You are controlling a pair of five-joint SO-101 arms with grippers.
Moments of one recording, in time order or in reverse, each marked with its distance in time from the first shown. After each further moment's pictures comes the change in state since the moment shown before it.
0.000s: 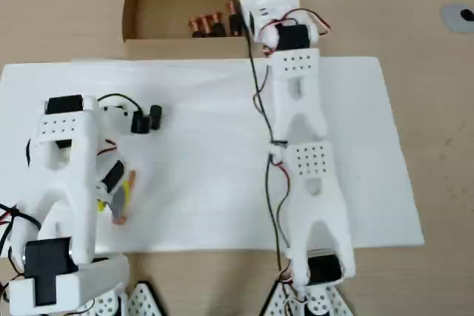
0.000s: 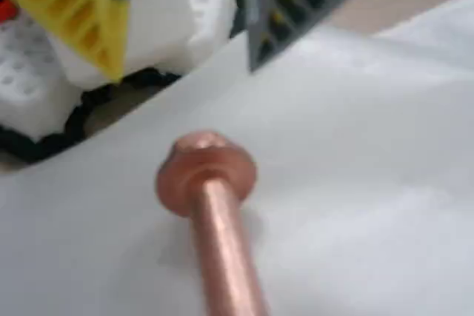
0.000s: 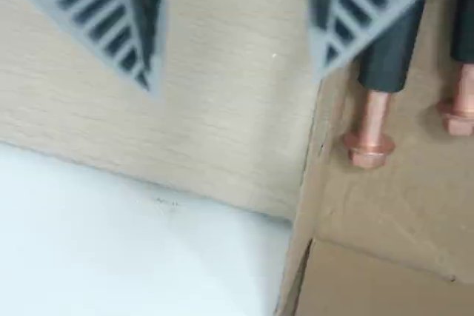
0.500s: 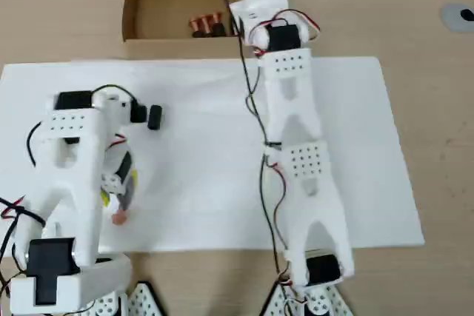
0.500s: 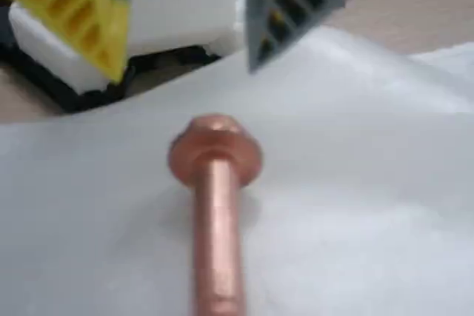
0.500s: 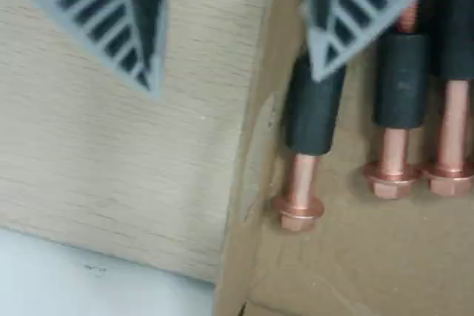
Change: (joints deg) left arm 5.0 0.0 -2.5 0.0 12.7; right arm -2.5 -0.1 0.0 5.0 -4.0
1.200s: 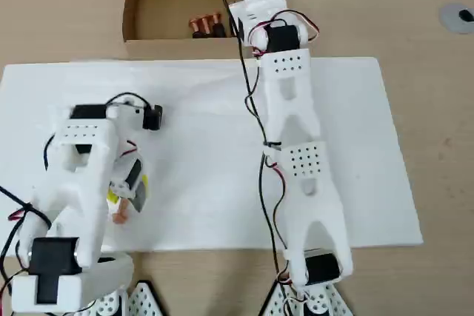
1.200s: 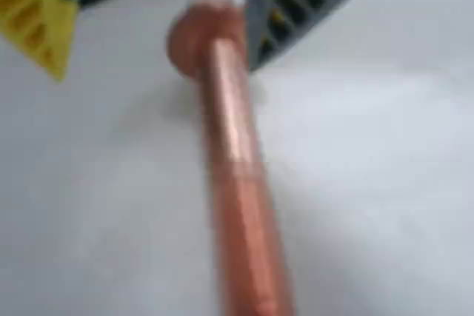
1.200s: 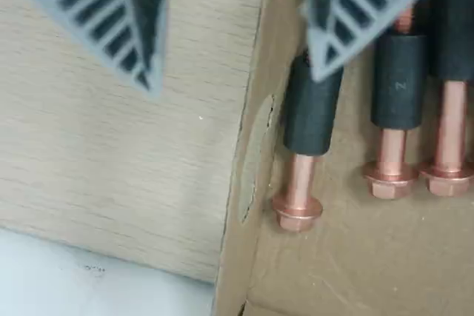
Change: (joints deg) left arm 1.3 0.0 10.5 -14.6 -3.3; right arm 0.0 0.0 0.0 0.0 0.0
